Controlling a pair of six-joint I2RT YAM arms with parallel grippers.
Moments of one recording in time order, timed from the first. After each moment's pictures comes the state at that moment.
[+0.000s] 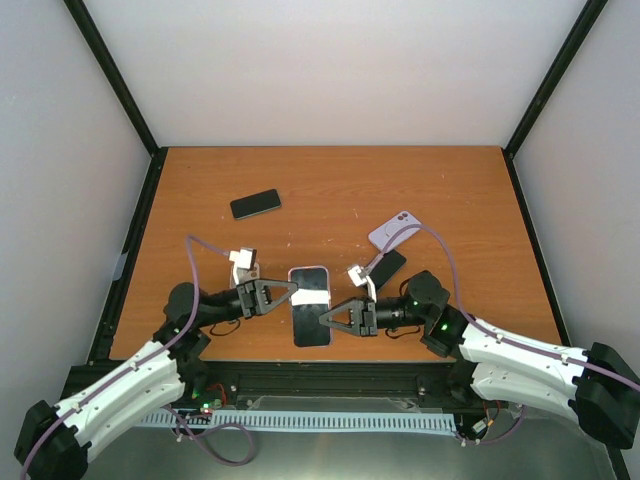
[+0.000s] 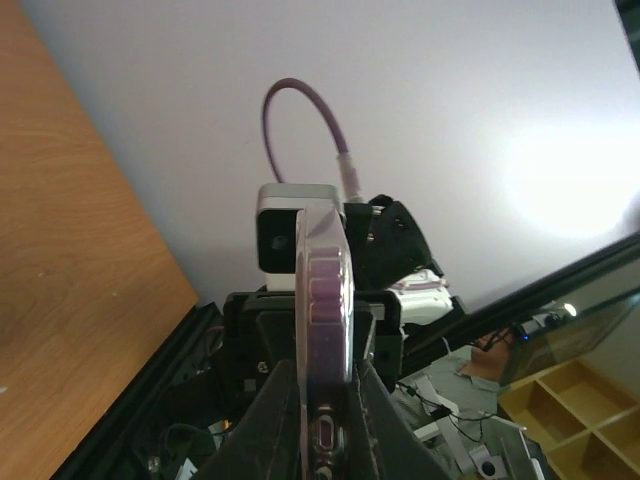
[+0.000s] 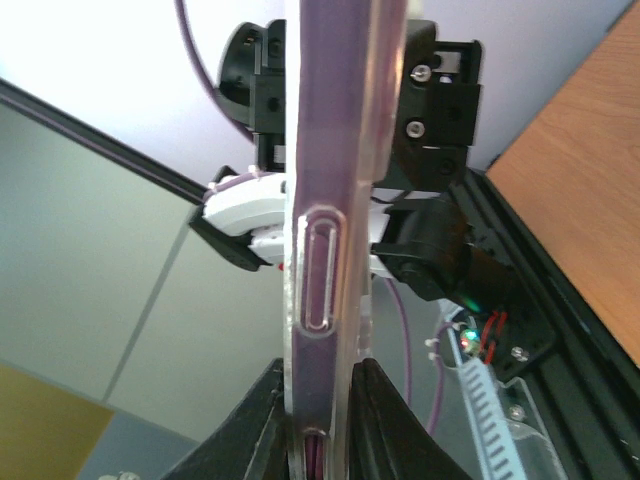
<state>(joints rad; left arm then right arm) -0.66 0.60 0.22 0.61 0.68 -1.24 0.95 0.91 0.37 0.57 -0.75 1.04</state>
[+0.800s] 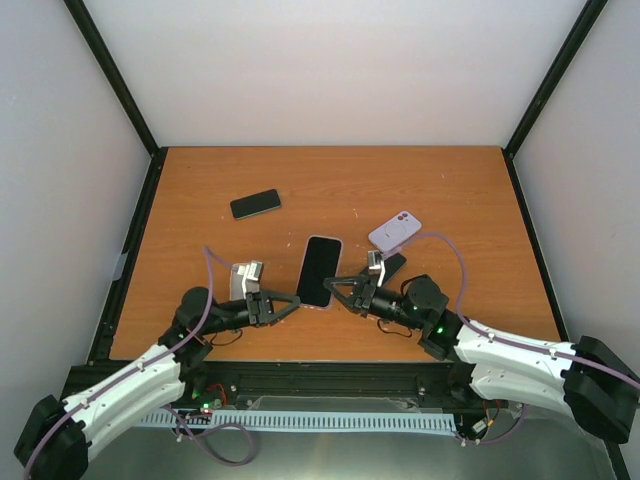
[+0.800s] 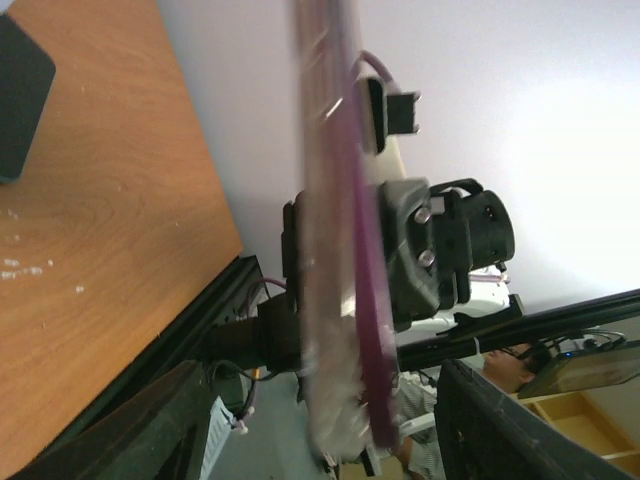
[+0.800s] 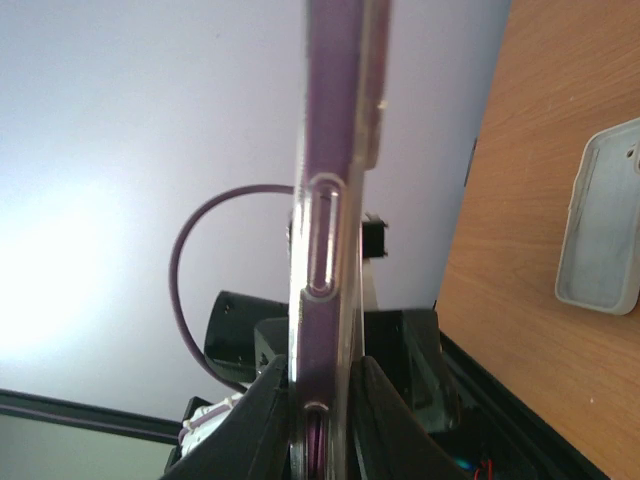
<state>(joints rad) -0.66 0.61 0.13 0.50 0.69 -1.28 0.95 0.95 0.31 0.68 -0.29 1.34</state>
